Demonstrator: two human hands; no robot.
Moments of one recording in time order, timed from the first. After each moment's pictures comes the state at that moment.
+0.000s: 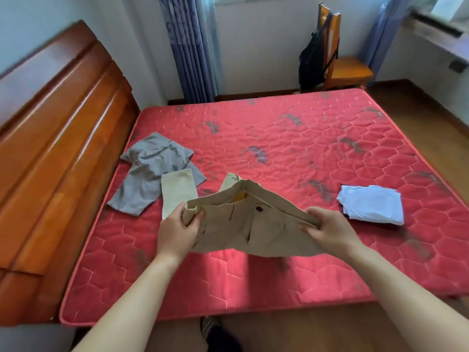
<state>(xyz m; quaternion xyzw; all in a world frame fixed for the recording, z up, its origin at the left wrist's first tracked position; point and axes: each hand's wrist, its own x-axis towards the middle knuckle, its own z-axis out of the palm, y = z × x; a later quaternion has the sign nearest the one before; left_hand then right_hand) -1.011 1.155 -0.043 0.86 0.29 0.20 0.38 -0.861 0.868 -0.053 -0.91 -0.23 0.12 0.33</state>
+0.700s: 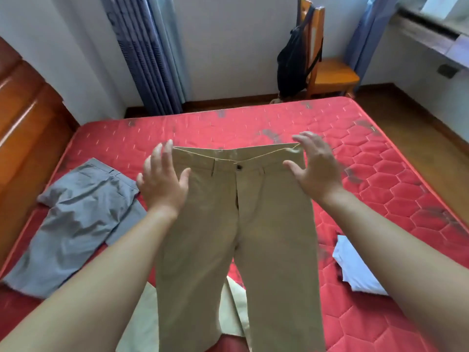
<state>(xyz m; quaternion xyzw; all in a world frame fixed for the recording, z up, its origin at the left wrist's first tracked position) -0.587 1.236 -0.114 0.91 0.29 0.24 0.15 -0.457 0.971 -0.091 -0.91 -0.25 -0.14 0.31</state>
